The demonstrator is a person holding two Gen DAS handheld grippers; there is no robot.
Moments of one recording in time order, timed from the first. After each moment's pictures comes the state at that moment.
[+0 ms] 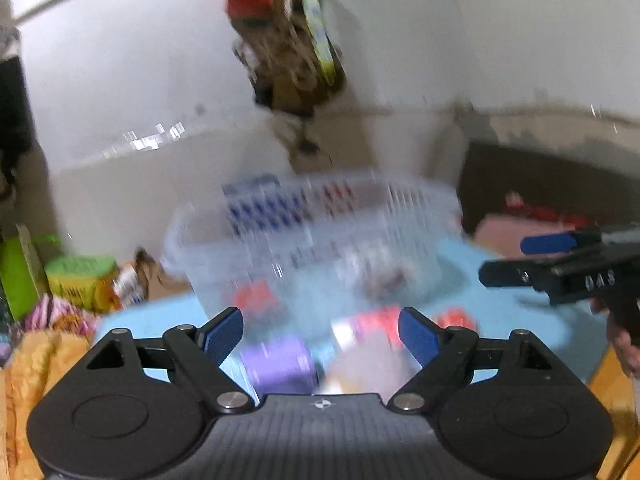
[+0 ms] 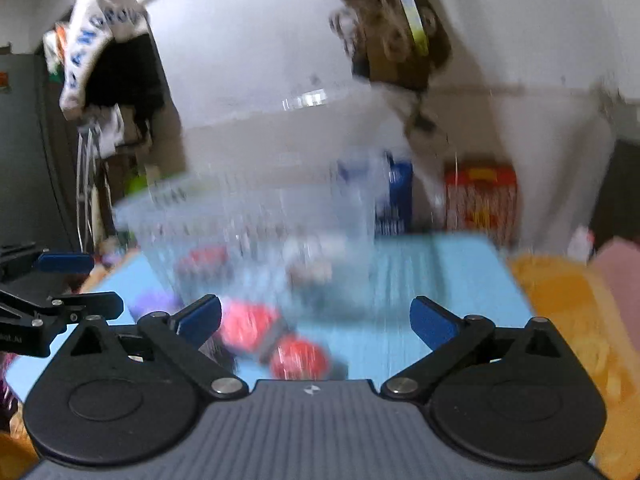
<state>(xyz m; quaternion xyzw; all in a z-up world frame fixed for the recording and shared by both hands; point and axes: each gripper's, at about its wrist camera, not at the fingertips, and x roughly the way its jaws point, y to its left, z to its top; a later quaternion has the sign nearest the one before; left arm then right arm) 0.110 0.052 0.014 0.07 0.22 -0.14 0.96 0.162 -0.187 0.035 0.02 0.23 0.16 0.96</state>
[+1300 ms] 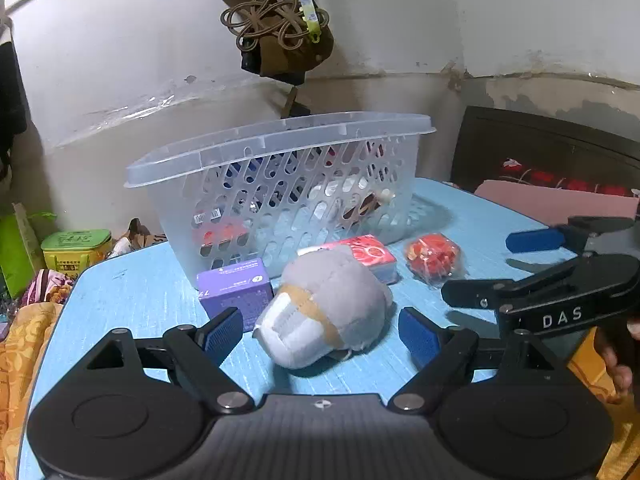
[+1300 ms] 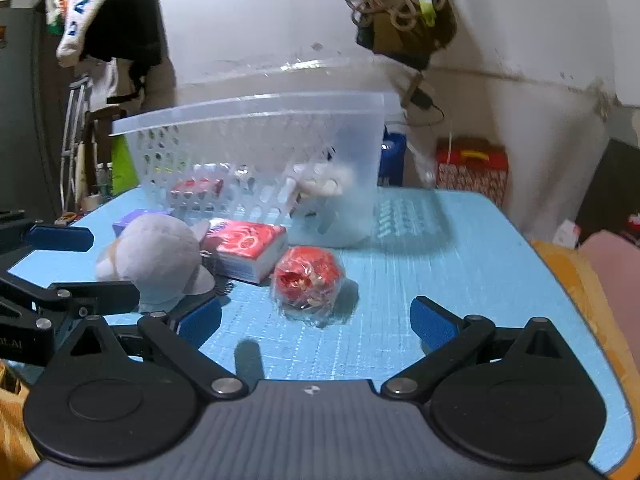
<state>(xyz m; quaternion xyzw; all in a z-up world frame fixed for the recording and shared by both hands) 0.087 0.029 -0.036 0.08 0.24 -0.13 0.96 0.136 -0.162 -0.010 -0.02 0.24 0.13 0.96</state>
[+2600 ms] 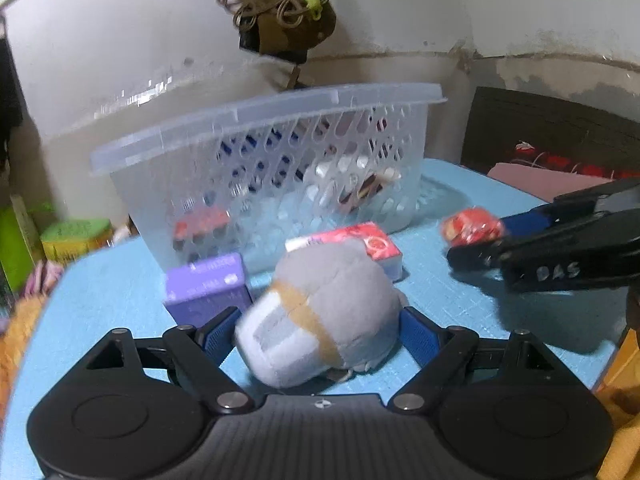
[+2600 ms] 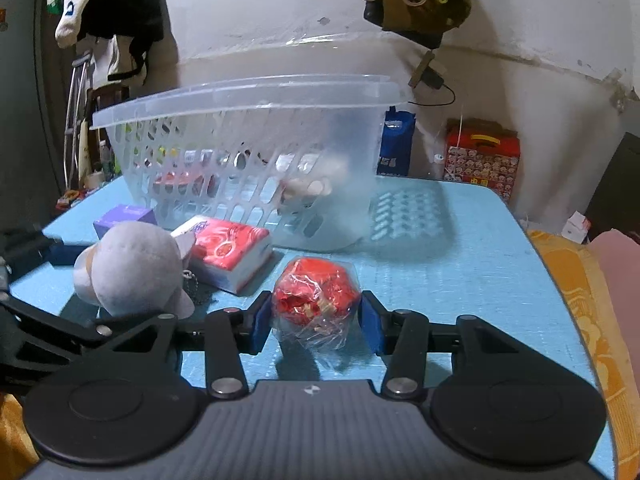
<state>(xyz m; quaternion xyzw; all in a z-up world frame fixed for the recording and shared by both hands) 0.120 0.005 -0.052 0.08 0.27 -0.11 0.95 0.166 -0.175 0.004 -0.04 0.28 0.15 0.95</state>
